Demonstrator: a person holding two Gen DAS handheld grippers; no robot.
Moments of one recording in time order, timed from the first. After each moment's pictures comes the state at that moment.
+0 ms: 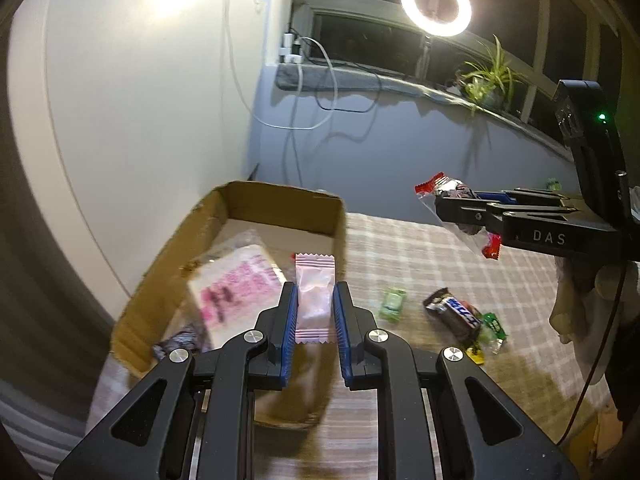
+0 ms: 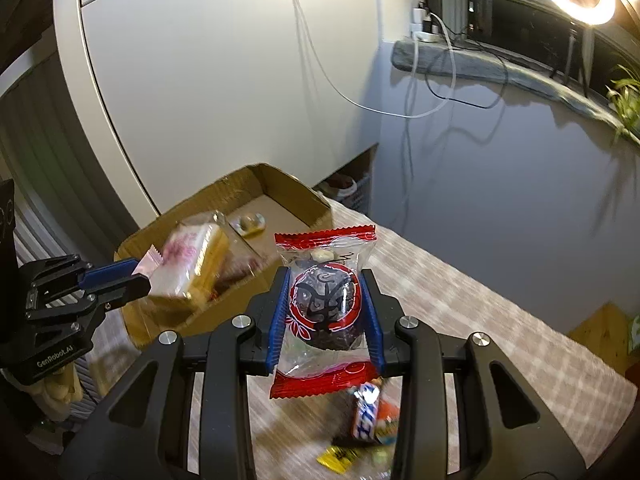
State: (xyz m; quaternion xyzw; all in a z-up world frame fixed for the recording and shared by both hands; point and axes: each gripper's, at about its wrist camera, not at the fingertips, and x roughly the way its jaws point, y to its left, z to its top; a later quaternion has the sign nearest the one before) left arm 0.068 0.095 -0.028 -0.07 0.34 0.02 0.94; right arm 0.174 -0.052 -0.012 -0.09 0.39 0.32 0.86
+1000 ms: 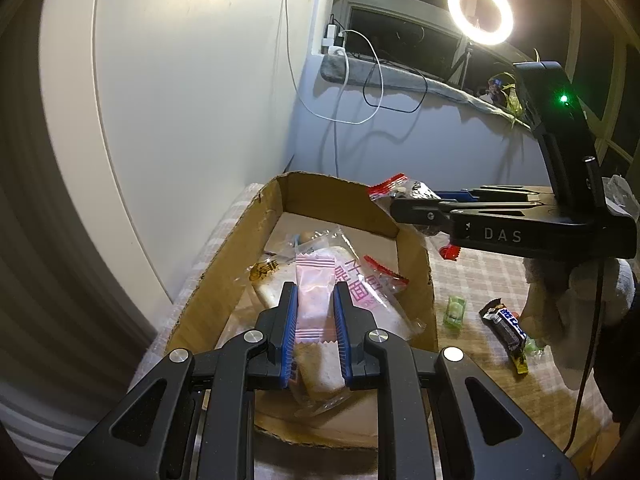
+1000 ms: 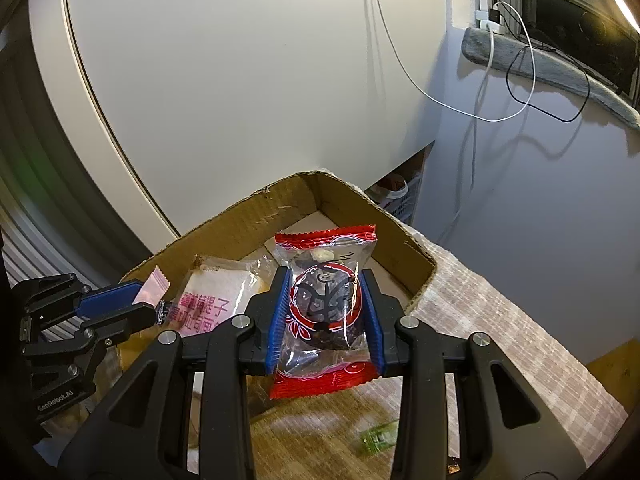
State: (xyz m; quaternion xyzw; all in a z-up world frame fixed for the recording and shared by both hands) left arm 0.080 0.153 -0.045 -0.09 0.35 0.05 0.93; right arm 0.217 0.056 -0.047 -0.11 0.41 0.37 0.83
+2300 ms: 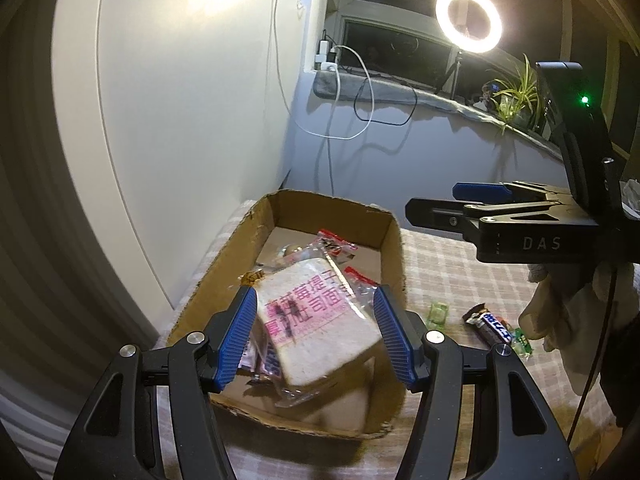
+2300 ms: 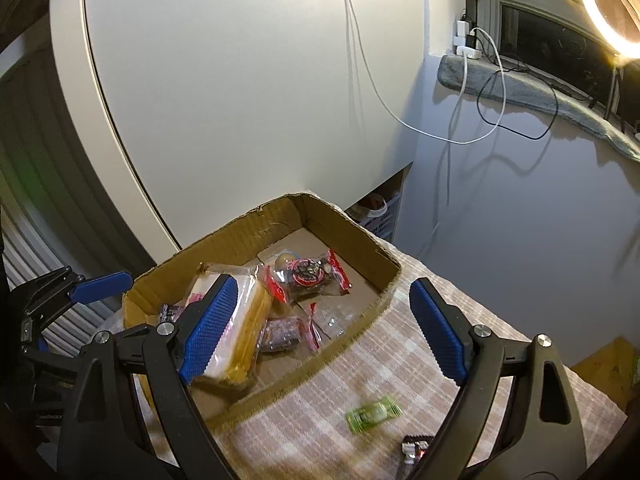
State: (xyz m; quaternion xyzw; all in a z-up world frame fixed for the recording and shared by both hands) left arm 0.064 0.131 -0.027 -0.08 0.32 0.05 0.94; right arm 0.191 0.024 -0.012 -0.11 0.37 0.34 0.86
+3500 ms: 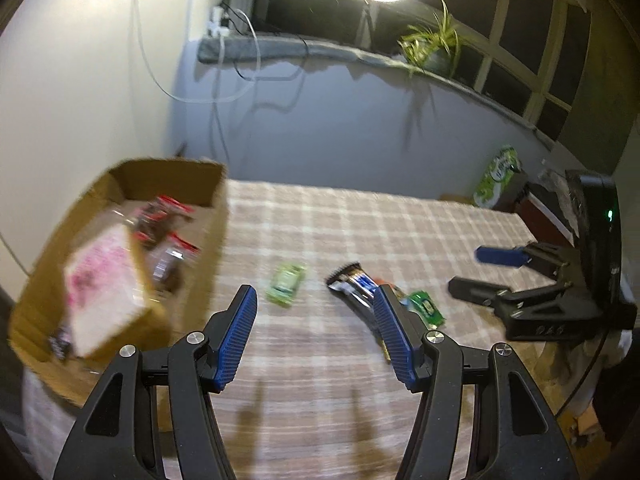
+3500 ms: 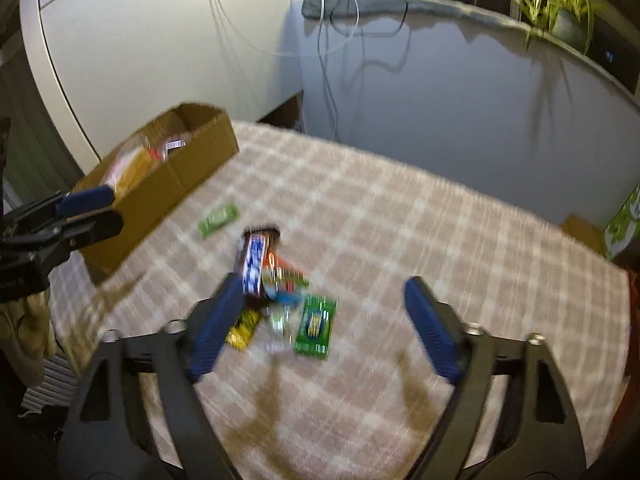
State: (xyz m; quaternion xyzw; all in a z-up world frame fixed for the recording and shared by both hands) left arm 0.094 0.005 -0.054 -0.07 0.38 -0.09 0.92; right arm 0.125 -0.185 -0.068 -0.06 0.45 0.22 0.86
